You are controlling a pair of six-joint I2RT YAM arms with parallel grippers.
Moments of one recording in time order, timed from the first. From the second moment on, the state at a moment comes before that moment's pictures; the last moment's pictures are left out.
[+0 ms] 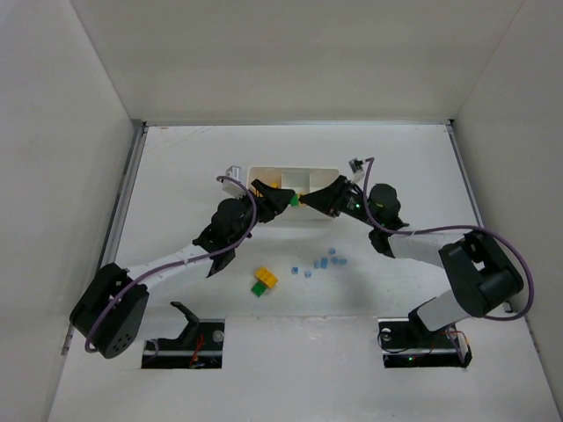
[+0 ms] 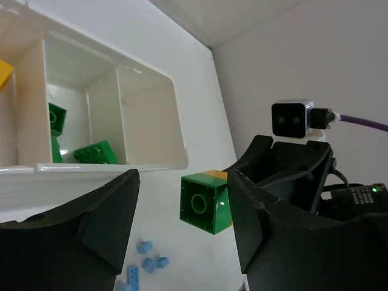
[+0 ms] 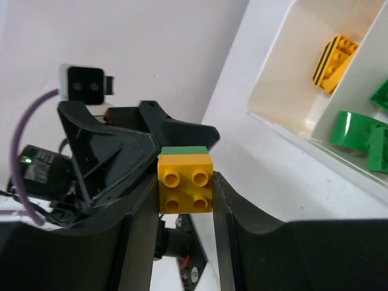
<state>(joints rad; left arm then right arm) -0.67 1.24 0.54 0.59 -0.12 -0.98 0.49 1.49 0.60 0.92 -0.52 1.10</state>
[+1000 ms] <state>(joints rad) -0.68 1.28 0.43 0.87 -0.05 -1.21 0.49 1.70 0.60 1.29 -0.54 1.48</state>
